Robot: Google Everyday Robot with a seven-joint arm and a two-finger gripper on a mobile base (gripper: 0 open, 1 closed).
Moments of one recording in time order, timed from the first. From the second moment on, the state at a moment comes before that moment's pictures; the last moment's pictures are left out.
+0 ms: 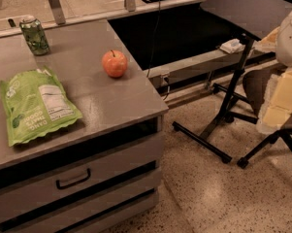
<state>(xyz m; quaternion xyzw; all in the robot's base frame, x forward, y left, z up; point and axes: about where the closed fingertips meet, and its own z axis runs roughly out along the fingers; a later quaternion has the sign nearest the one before) 0.438 -0.217 0.976 -0.60 0.78 -0.03 0.16</state>
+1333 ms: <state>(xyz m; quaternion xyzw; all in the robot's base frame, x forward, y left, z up) 0.580 -0.085 1.030 -0.64 0.68 0.09 0.36</state>
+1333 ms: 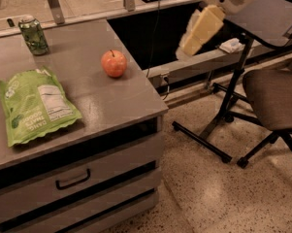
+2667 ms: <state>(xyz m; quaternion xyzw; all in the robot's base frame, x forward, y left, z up) 0.666 0.025 0.976 -0.60 0.64 0.24 0.42</state>
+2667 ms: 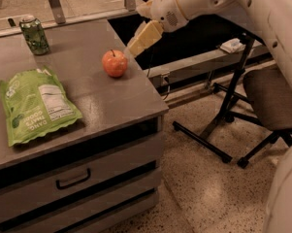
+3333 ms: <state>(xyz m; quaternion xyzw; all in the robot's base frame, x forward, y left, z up) 0.683 0.057 0.865 -0.57 0.65 0.30 0.41</state>
